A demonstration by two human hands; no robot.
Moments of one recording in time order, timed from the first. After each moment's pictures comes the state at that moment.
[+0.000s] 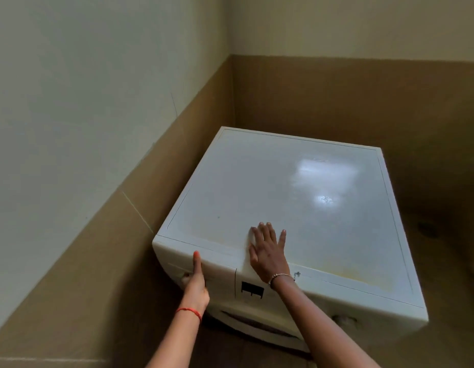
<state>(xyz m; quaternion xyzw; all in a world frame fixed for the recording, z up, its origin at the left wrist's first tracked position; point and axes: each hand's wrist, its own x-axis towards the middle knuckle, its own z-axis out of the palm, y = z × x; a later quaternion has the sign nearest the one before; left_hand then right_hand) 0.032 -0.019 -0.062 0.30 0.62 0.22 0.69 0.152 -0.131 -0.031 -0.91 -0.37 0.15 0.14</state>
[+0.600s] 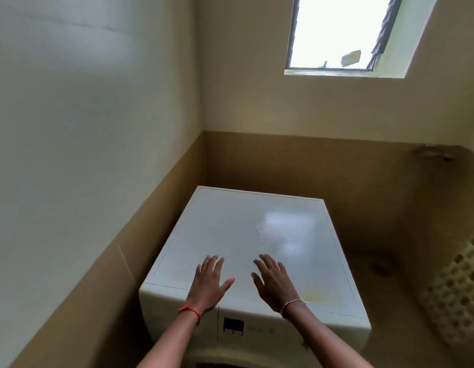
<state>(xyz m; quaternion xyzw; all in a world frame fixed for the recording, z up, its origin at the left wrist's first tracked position) 0.059 -0.034 0.039 0.97 0.17 0.00 0.18 0.137 -0.199 0.059 -0.92 -0.36 0.03 0.15</state>
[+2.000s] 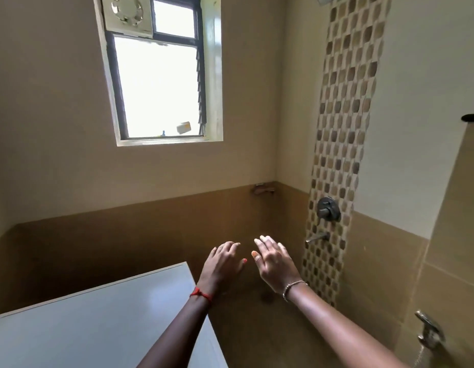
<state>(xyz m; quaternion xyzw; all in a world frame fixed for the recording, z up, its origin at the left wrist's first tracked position) 0.299 -0.330 0.209 0.96 -0.20 0.15 0.12 0.286 -0.488 0.198 -0.97 -0.08 -0.23 0.08</state>
